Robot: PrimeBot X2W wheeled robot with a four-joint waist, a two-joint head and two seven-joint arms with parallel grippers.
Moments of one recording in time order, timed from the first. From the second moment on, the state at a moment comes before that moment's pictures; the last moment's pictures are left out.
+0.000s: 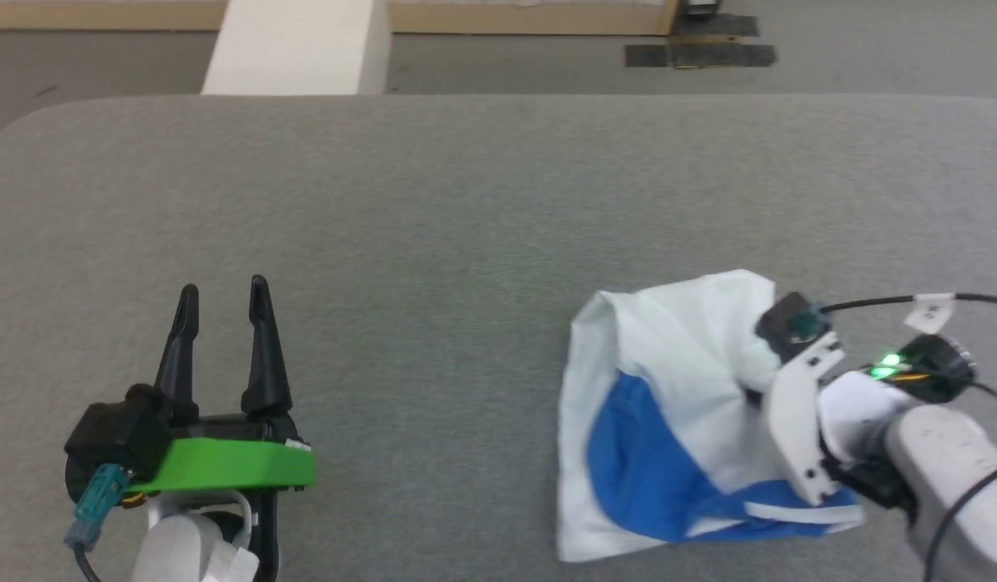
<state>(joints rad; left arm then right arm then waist) -0.08 0.05 0.04 -0.06 -0.27 -0.07 -0.26 -0.40 -0.45 0.49 0.22 0.35 0.13 0.70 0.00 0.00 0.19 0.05</state>
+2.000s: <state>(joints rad) -0.12 0.06 0.15 -0.01 -0.28 0.04 -0.26 -0.65 -0.24 0.03 0.29 0.29 0.13 -0.17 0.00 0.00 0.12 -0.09</state>
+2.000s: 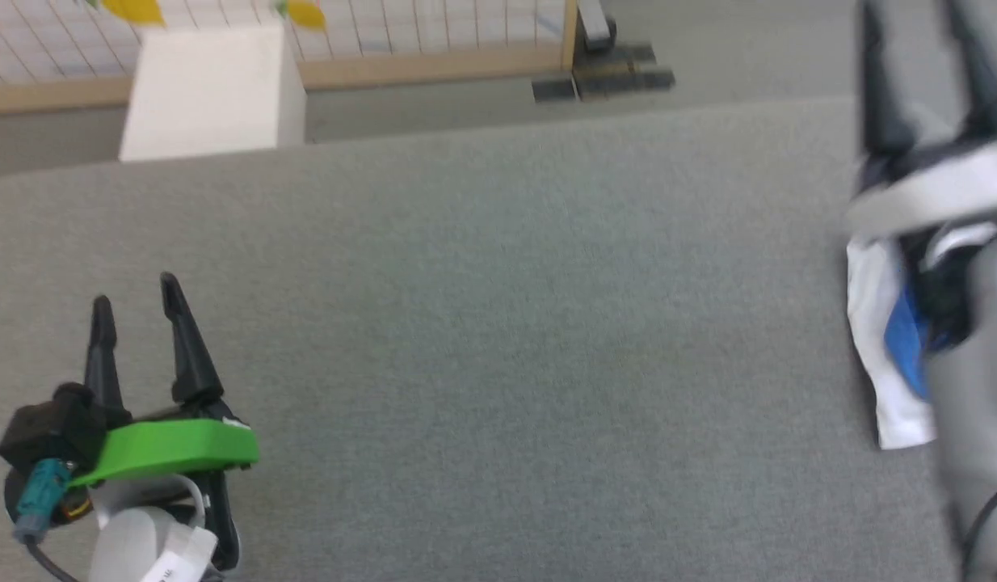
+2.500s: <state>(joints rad) -0.07 0.06 0.06 0.09 -0.22 0.06 -0.26 -0.21 -0.05 -0.05 0.24 0.15 0.13 -0.25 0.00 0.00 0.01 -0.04</state>
